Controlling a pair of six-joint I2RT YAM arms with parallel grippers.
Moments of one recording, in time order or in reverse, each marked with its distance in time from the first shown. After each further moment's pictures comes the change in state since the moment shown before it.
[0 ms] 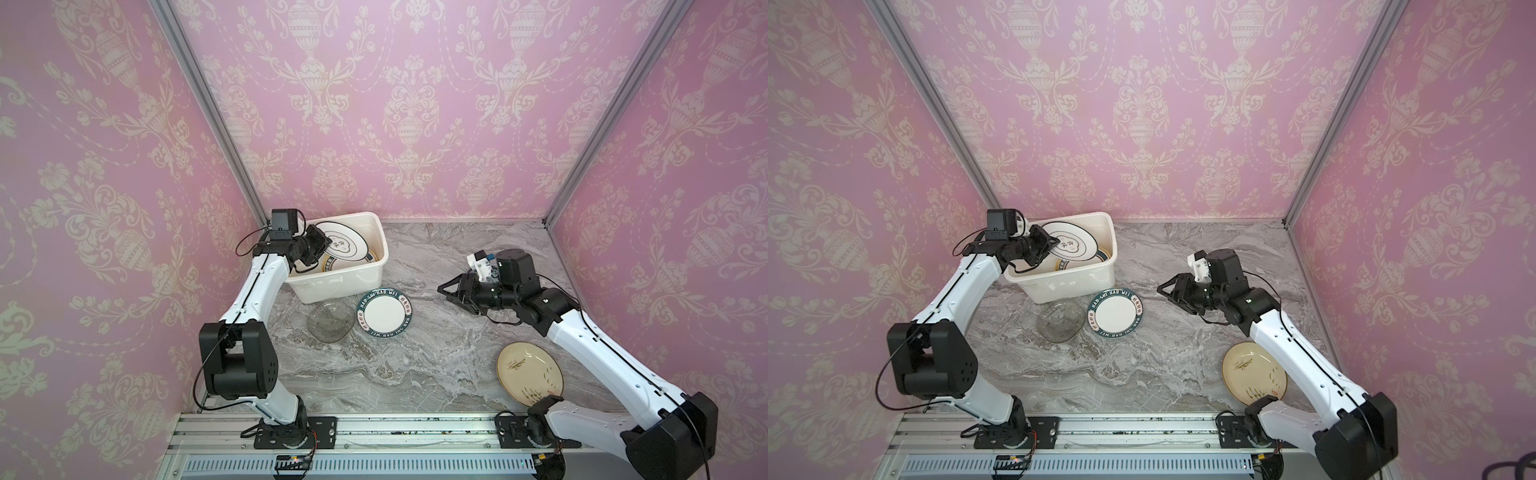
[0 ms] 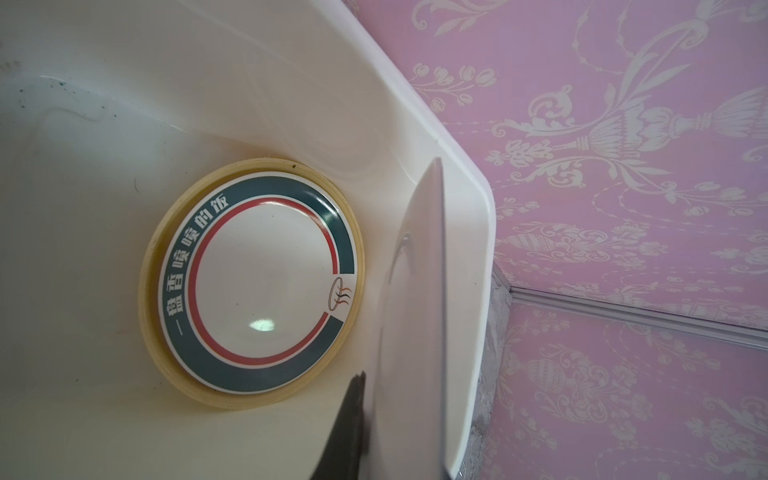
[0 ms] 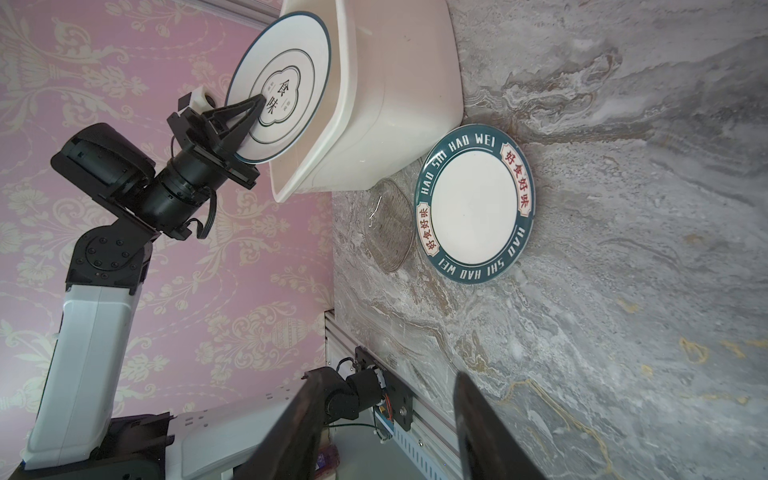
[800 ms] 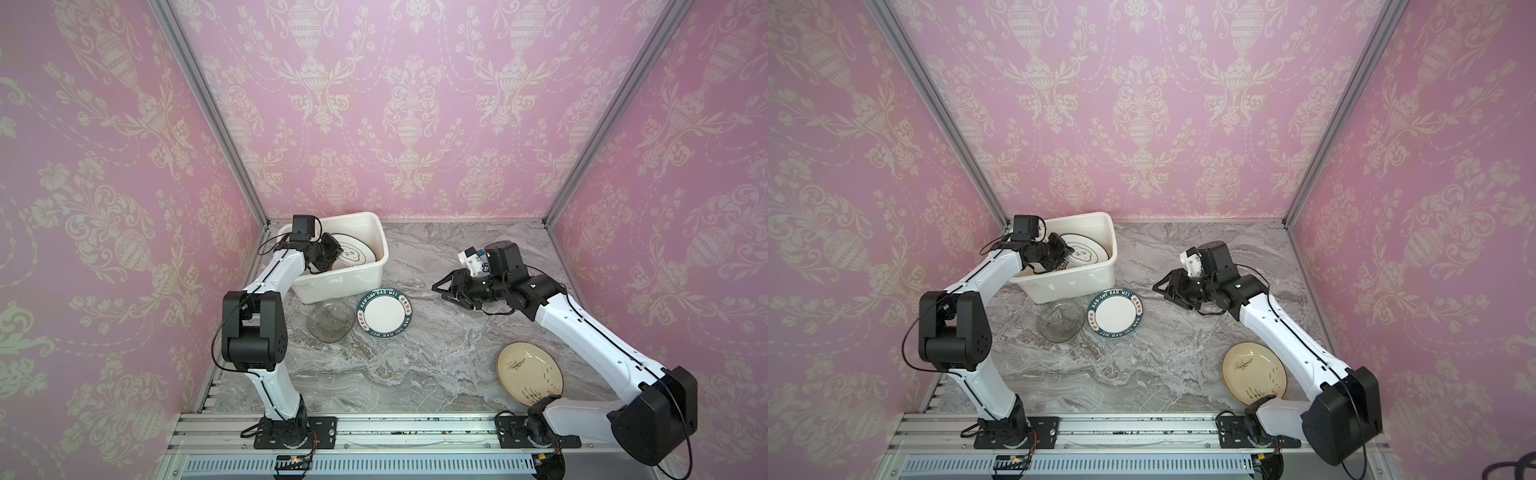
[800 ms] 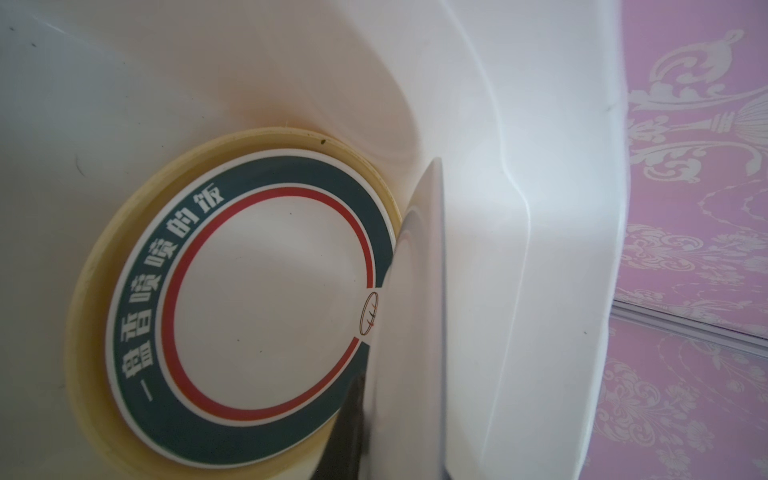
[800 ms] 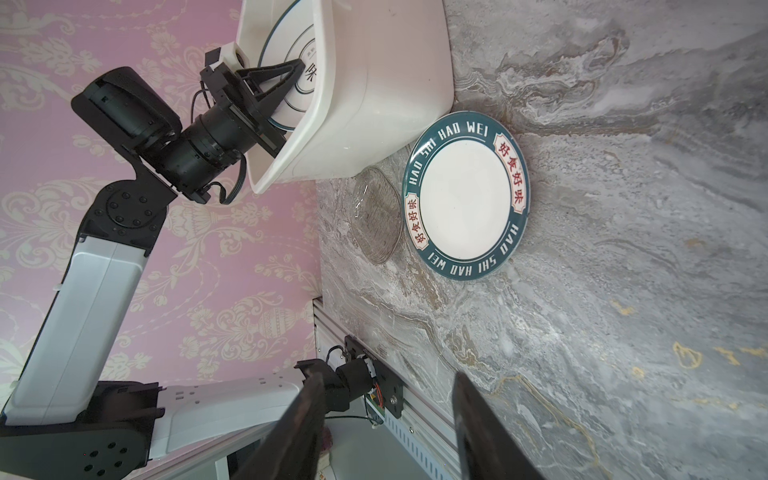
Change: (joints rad) left arm -0.059 0.184 0.002 0.082 -0.007 -0.015; right arm -0.004 0.124 0.103 -0.075 -0.029 -0.060
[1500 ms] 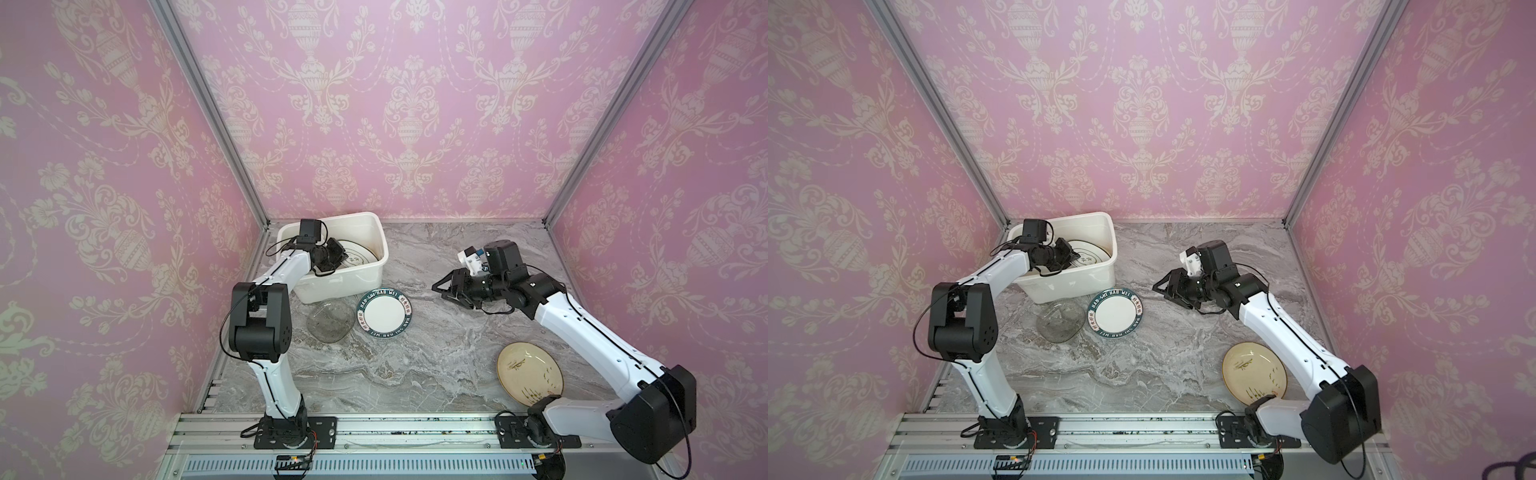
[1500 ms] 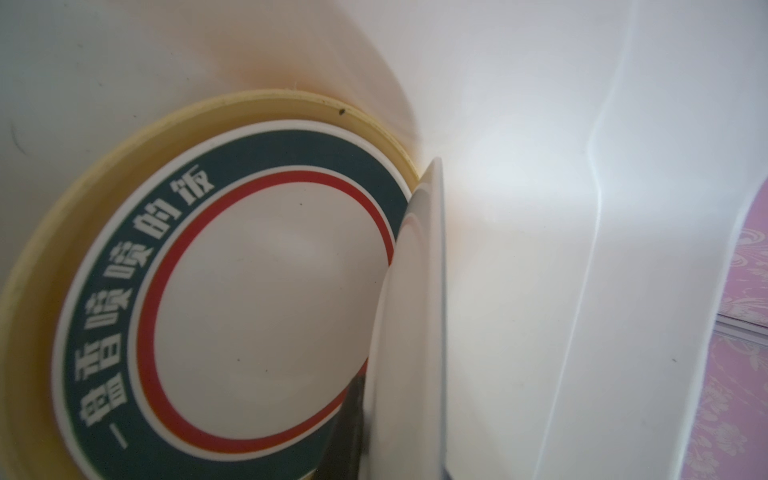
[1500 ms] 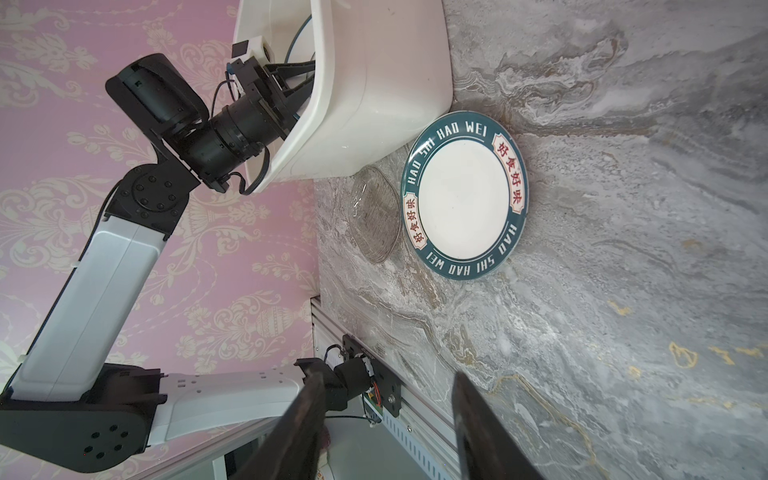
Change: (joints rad) left arm -0.015 0.076 0.000 0.017 0.011 0.018; right arm 0.000 0.003 0.006 -0.013 0.000 -0.011
